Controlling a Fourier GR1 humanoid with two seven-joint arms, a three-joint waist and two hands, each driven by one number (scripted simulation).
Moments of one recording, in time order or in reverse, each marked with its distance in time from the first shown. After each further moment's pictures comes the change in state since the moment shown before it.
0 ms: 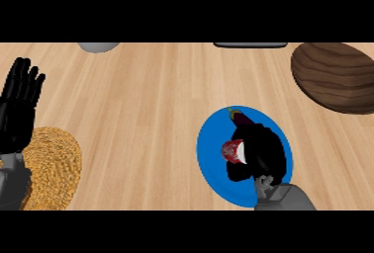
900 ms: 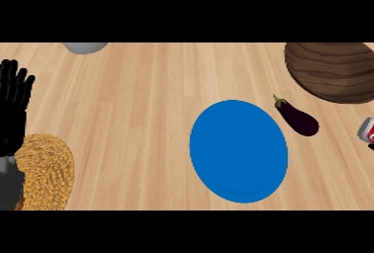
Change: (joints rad) left arm 0.020 0.002 0.035 -0.010 0.011 0.013 -0.014; right arm 0.026 -0.741 -0.532 0.255 -0.293 0.081 -0.735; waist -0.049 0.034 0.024
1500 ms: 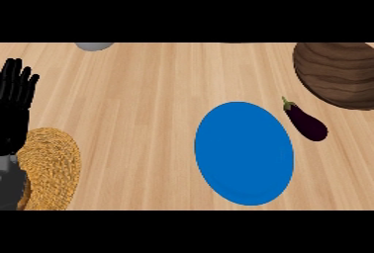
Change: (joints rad) left arm -0.009 0.000 -0.008 0.006 0.006 -0.022 -0.007; right arm -0.111 -0.240 -0.297 0.308 -0.279 0.068 -0.580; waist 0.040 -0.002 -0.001
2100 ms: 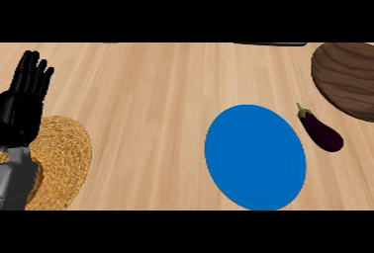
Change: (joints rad) left arm -0.055 -0.016 -0.045 0.013 -0.011 -0.018 0.009; right arm -0.146 -0.170 -0.039 0.333 -0.162 0.168 -0.198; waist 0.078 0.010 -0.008
